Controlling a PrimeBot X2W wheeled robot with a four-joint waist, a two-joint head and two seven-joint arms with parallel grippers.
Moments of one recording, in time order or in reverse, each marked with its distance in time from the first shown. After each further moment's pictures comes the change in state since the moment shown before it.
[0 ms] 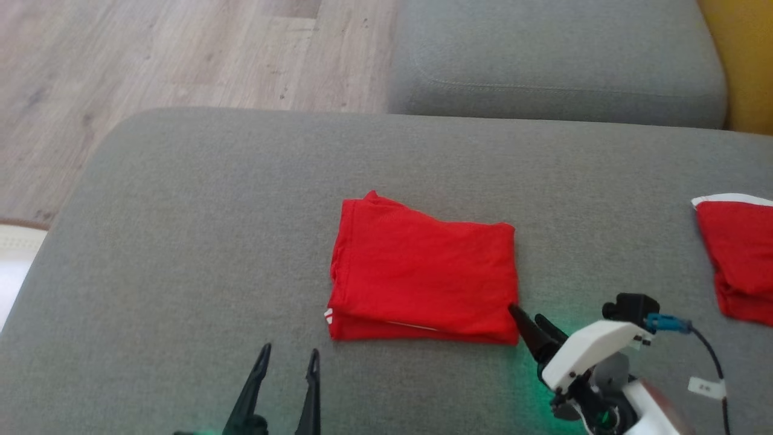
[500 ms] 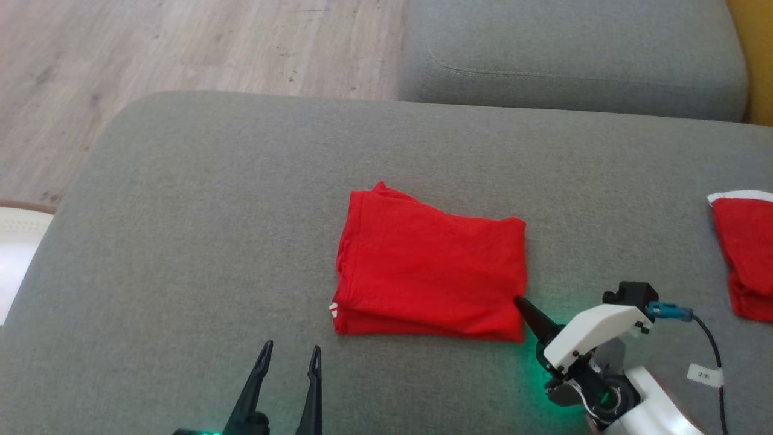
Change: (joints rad) left arm -0.016 -0.001 -0.012 0.003 -0.009 0.010 0.000; right arm -0.071 0.001 0.014 0.063 0.208 0.000 0.060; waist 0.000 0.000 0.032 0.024
